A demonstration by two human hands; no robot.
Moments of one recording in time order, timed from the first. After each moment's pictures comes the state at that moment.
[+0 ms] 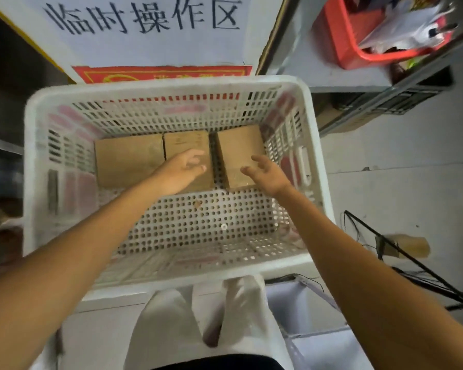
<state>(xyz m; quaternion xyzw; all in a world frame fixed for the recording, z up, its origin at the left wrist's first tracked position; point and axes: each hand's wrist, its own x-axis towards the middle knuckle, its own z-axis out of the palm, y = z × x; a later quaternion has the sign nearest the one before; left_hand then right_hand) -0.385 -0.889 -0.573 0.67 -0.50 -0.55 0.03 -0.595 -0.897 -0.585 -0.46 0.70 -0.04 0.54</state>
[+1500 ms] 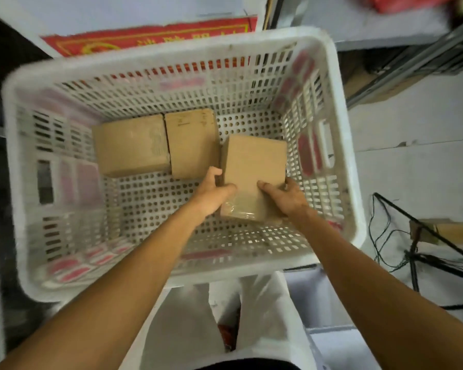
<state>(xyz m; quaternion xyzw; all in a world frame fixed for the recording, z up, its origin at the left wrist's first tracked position) -0.450 -0.841 -0.655 0.70 -0.29 -0.64 0.08 -0.630 -0.842 -0.655 -0.30 0.76 -0.08 0.57</state>
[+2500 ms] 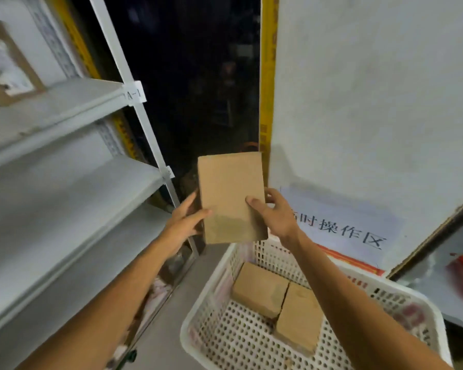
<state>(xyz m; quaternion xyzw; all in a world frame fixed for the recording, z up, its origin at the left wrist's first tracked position) -0.164 -0.771 -0.332 0.70 -0.25 -0.36 0.57 -0.322 -0.912 -0.333 -0.68 0.37 -0.24 0.58</state>
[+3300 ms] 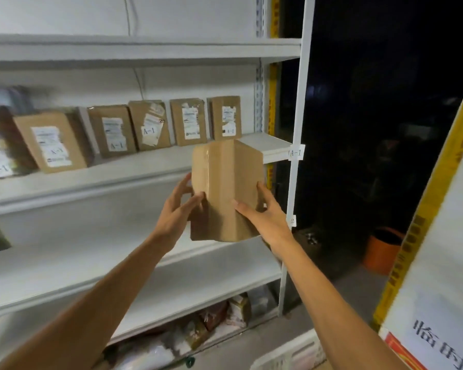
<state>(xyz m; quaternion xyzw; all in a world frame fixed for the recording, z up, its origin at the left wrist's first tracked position) -0.151 -0.537 -0.188 0.71 -0.20 0.05 0.67 -0.197 -0.733 -0.198 -0.74 0.00 -0.13 0.66</state>
